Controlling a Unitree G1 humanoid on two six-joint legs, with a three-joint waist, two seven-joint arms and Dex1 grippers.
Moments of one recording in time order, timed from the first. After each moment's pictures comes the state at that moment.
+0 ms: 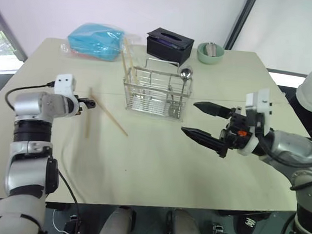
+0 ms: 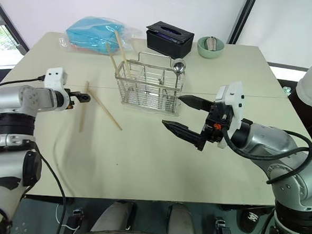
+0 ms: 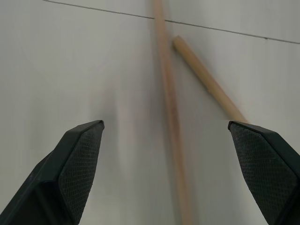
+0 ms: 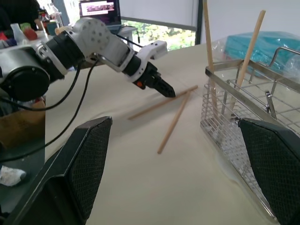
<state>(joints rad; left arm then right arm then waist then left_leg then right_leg) -0.86 0.57 0.17 0.54 -0.37 1.12 -0.16 -0.27 -0.71 -0.23 -0.65 0.96 0.80 0.66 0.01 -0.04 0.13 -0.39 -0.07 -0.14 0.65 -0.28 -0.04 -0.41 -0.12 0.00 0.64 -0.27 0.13</state>
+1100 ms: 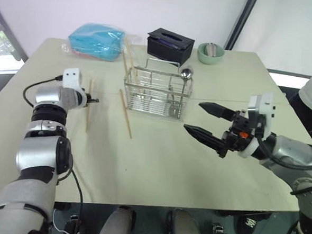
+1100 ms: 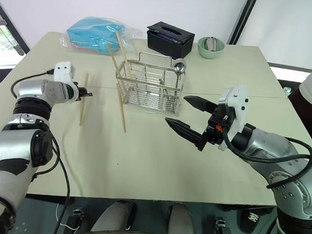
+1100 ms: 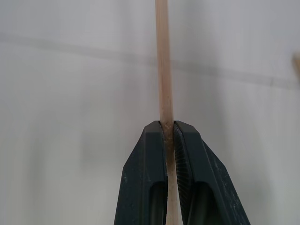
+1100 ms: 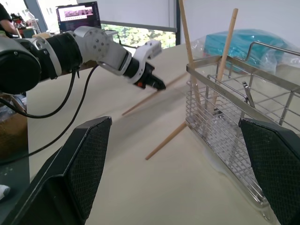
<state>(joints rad) -1.07 0.51 0.27 0.93 -0.22 0.67 -0.15 -0.20 -0.73 -0.26 -0.68 0.99 0.78 0.57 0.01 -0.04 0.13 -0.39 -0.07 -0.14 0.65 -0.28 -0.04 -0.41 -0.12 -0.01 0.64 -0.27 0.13</state>
